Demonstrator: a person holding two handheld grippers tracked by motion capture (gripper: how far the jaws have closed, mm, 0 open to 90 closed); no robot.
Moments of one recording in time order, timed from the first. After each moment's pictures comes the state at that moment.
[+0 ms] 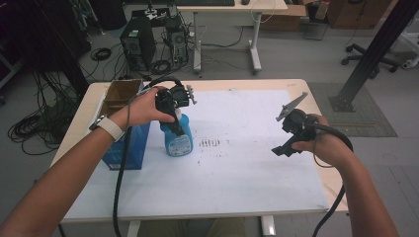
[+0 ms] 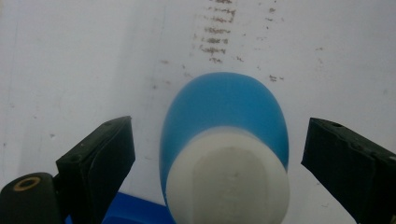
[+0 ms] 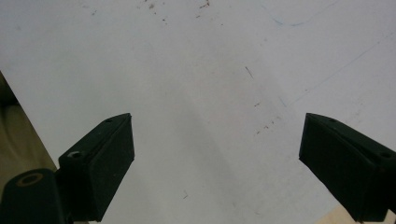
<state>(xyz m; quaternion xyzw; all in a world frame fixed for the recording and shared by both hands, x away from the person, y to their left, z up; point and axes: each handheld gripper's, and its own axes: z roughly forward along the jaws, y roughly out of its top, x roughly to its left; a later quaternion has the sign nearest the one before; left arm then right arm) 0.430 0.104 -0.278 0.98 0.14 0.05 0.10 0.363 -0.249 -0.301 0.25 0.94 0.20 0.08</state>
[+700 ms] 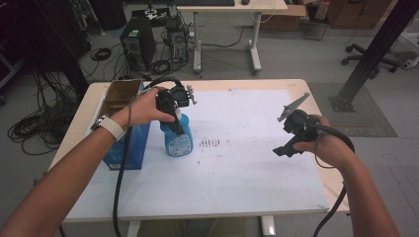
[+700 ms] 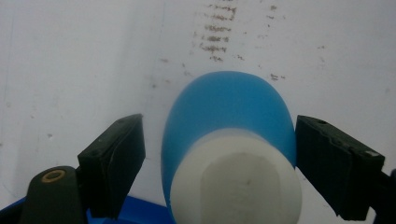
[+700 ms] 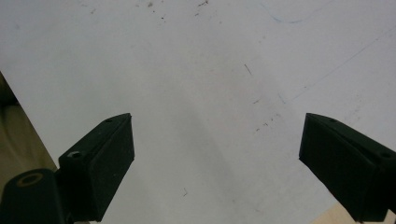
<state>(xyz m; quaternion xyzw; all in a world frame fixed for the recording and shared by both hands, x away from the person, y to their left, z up) 0.432 0.104 -0.280 0.99 0.14 0.05 0.09 0.362 -0.252 -0.301 0.26 0.94 0.20 0.08</state>
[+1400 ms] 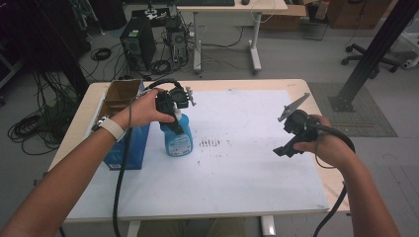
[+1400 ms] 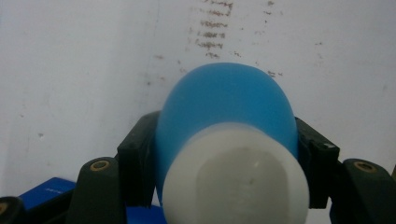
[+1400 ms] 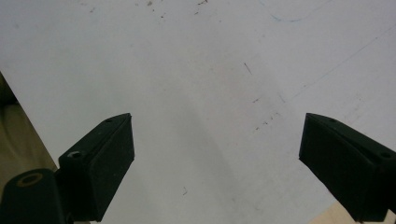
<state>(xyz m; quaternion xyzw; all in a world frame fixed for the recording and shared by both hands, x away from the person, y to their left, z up) 0.433 0.106 -0.285 0.99 0.13 0.04 0.10 0.361 -0.253 -0.301 0.26 0.94 0.20 0.08</state>
